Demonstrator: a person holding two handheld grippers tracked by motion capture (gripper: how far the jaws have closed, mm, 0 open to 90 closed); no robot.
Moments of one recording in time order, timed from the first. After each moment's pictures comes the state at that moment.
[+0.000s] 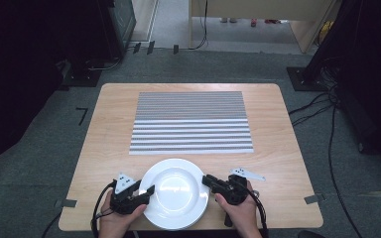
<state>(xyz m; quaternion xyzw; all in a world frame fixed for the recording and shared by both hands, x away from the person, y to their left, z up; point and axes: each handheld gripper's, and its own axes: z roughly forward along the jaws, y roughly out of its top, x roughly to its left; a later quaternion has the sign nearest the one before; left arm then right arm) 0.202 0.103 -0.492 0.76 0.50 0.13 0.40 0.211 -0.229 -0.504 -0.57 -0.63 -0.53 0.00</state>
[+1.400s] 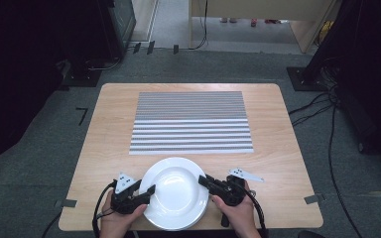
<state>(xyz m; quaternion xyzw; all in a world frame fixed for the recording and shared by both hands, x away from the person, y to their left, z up) 0.203 0.102 -0.493 0.75 0.51 0.13 0.40 0.208 -0.222 -0.501 -0.55 -0.62 -0.56 0.01</state>
